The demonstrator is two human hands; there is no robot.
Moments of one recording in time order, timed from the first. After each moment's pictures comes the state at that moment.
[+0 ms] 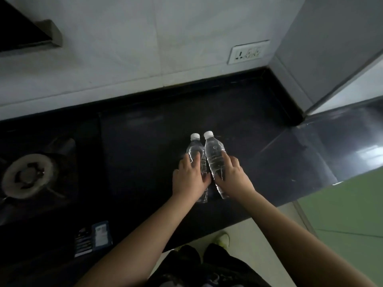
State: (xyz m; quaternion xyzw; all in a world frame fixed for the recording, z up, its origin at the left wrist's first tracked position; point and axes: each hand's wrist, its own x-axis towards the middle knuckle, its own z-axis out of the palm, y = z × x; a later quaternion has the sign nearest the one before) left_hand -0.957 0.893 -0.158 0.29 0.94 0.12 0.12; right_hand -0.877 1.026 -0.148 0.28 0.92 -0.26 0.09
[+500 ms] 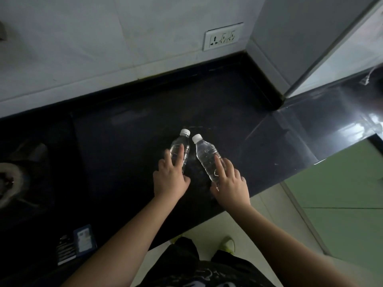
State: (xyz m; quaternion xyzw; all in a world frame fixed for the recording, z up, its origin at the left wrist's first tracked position) left_hand -0.945 0.888 -0.176 0.30 0.95 0.03 0.12; right_hand -0.809 1.019 -0.168 0.29 0.95 -0.10 0.06
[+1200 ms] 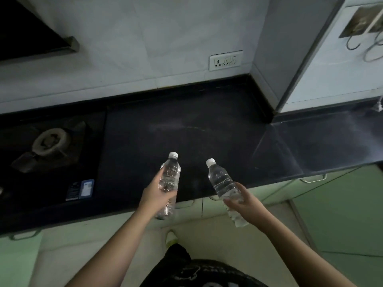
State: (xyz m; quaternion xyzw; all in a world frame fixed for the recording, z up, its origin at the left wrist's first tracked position) left_hand -0.796 0.866 -0.129 -0.01 0.87 0.44 0.22; right_hand -0.658 1.123 -0.147 0.27 0.78 -0.53 0.16
